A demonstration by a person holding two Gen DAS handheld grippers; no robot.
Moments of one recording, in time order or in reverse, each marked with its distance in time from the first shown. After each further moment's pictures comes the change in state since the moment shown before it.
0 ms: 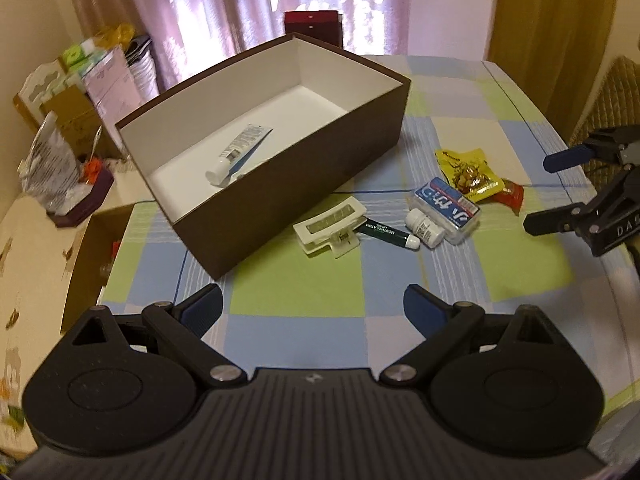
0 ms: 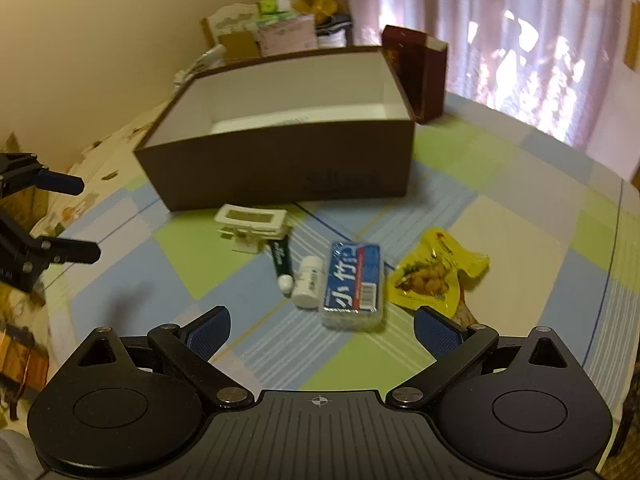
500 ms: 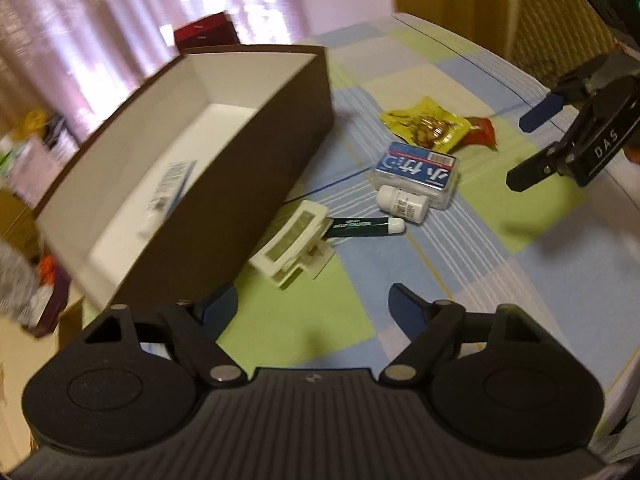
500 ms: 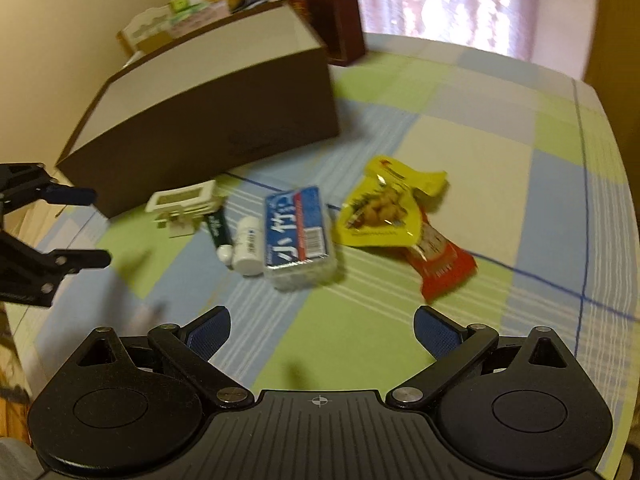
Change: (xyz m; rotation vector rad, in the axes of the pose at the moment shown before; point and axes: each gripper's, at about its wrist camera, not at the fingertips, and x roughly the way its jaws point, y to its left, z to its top) left arm 0.078 -0.014 0.010 0.370 -0.018 -0.131; right arm 0.028 -0.031 -0.030 0.252 0.053 -0.095
